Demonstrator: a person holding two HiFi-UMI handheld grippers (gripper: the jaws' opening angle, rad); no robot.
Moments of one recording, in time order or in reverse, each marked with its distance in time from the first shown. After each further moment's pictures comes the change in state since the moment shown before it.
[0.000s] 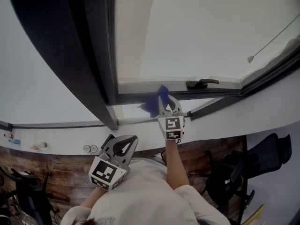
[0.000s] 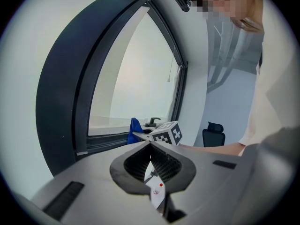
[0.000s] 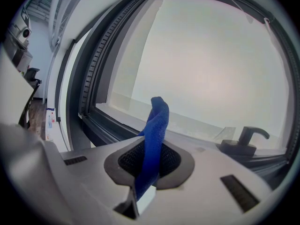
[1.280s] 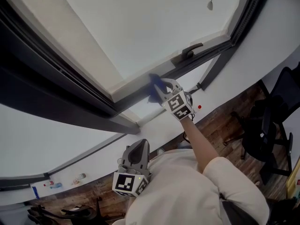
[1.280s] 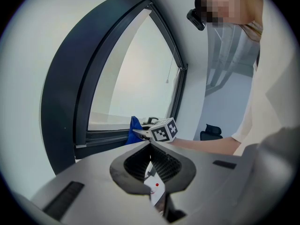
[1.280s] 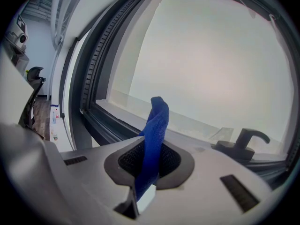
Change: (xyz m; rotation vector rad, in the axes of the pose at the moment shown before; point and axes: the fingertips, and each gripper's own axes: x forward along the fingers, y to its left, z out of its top) left arm -0.013 -0.011 -0.011 -0.043 -0.012 -0.008; right arm -0.002 -0.014 -0.004 -0.037 0.035 0.052
